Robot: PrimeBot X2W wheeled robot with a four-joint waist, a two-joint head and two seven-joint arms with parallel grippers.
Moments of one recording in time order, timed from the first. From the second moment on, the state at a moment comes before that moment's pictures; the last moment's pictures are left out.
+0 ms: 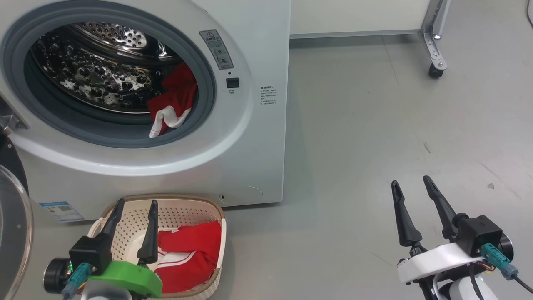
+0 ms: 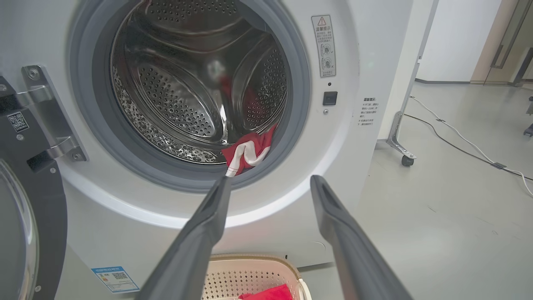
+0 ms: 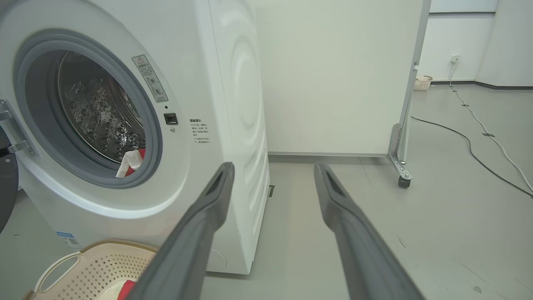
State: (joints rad) left arm -0.06 0.04 -0.08 0.28 -0.26 -0.11 -0.25; right arm 0.03 -0.13 0.21 0.07 0.32 -0.01 -0.23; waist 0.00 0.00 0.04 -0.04
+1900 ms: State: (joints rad) left arm -0.73 0.31 0.04 0.41 -0.24 -0.07 0.20; right arm -0.17 -0.08 0.29 0.04 0.33 0.05 -0.23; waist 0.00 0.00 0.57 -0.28
